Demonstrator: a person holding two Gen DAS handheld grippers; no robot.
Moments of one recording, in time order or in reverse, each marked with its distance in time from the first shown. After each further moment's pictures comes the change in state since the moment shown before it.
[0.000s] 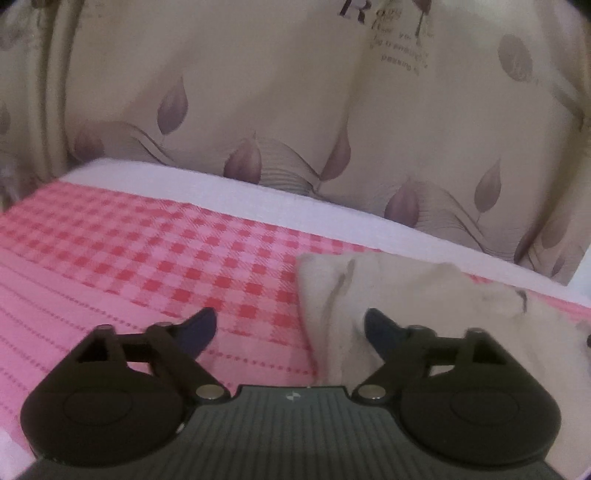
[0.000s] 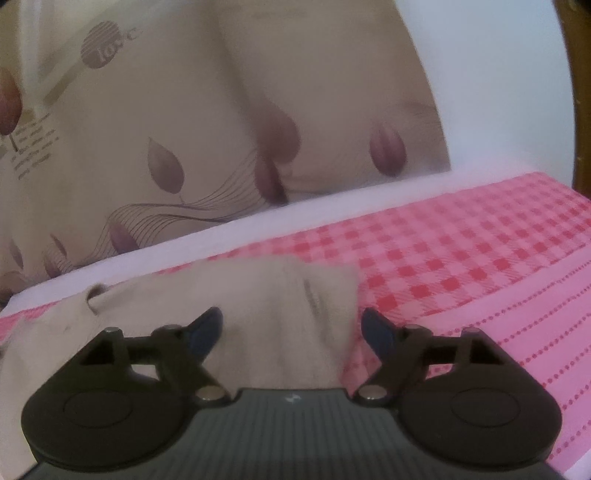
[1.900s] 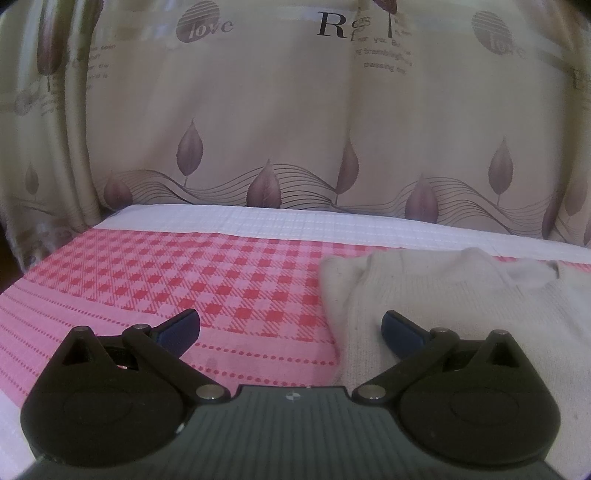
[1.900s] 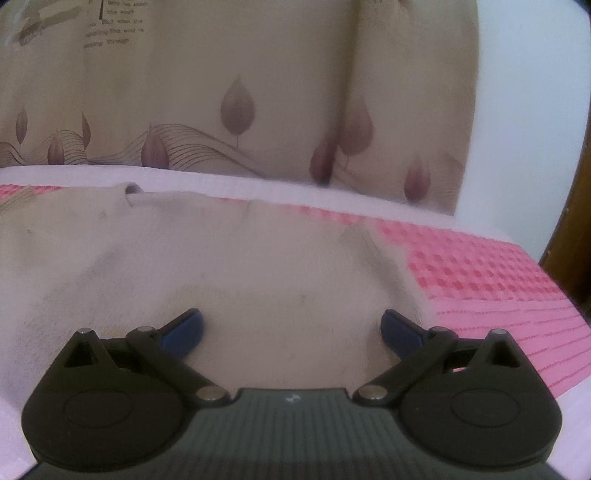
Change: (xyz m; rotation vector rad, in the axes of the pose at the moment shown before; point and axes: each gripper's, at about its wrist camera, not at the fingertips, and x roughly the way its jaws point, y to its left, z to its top) left arm -0.011 -0.016 -0.016 0.141 -0.096 0.140; right arm -0.042 0.103 -0.055 -0.392 0.042 -0.188
